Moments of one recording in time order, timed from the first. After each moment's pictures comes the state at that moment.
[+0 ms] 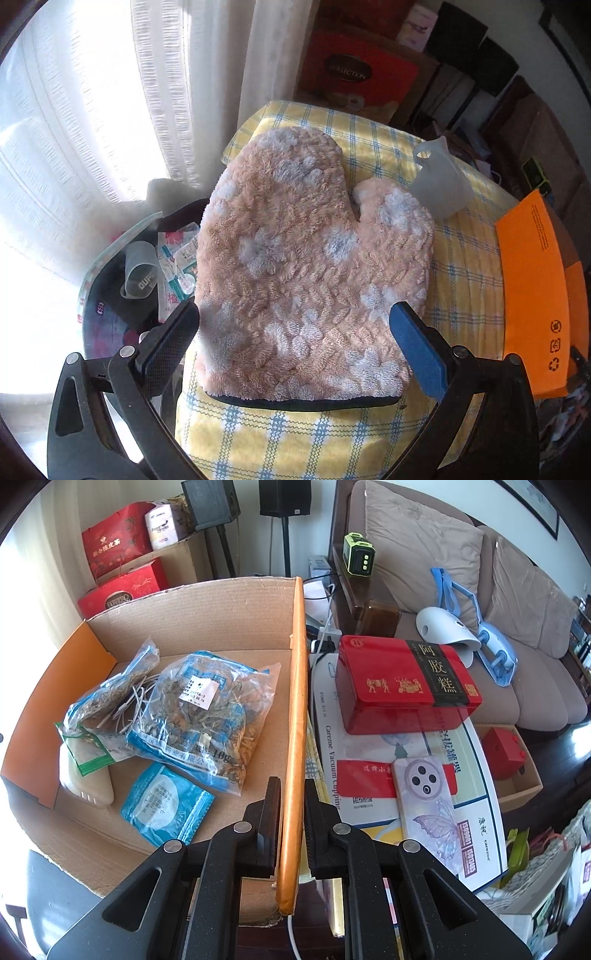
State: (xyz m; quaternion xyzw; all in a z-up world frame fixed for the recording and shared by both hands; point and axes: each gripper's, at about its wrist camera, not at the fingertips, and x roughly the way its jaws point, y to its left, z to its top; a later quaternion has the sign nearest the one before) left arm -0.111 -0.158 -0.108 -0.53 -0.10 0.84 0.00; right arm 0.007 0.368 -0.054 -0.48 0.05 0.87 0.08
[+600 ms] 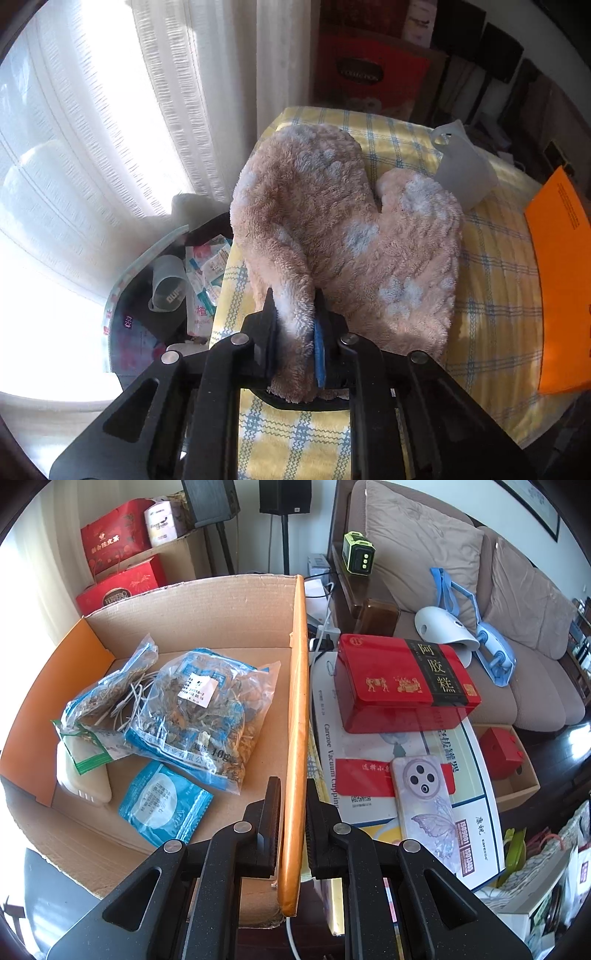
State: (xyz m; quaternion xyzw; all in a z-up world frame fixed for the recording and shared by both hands) left arm -0.103 -0.150 -0.112 -0.50 -0.05 0.86 -0.04; right arm 0.006 0.368 -0.056 -0.48 0.05 0.87 0.08
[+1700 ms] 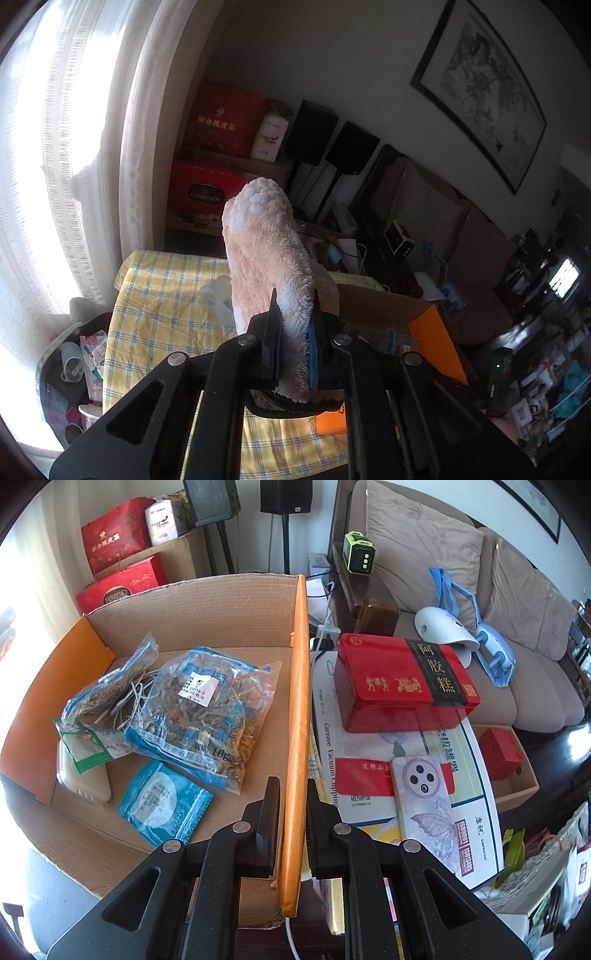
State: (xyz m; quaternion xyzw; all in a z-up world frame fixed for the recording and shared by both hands) left arm -0.065 -0.071 0.090 -0.33 -0.14 0.91 0.20; right arm 0.006 0.366 -0.056 -0.48 0.04 0.87 0.08
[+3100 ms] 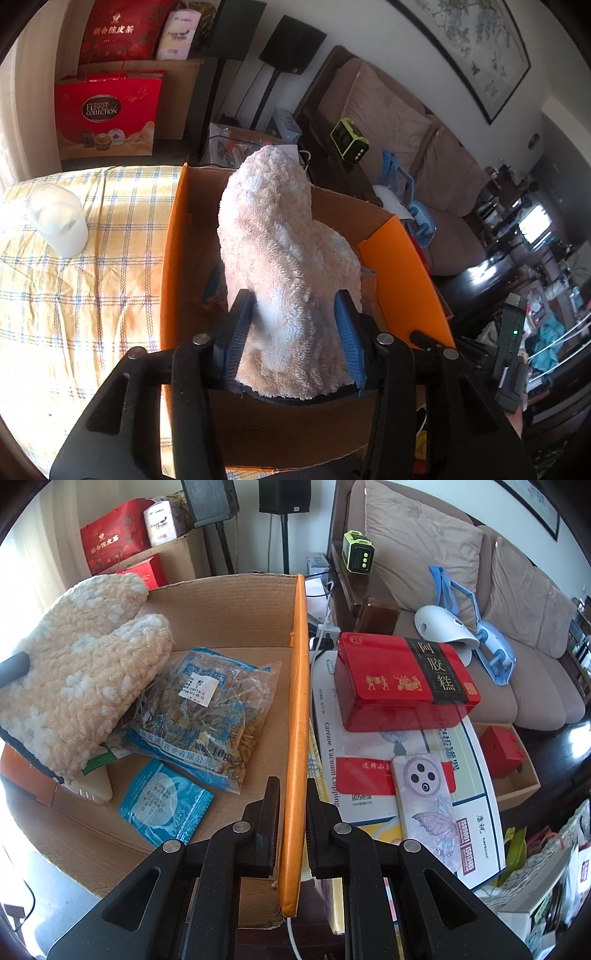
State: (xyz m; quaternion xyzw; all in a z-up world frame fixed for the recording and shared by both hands) left arm -0.085 0.117 -0.011 -0.46 -0.10 0.84 0.28; right arm 0.006 0.366 -0.056 -0.48 0.05 0.87 0.08
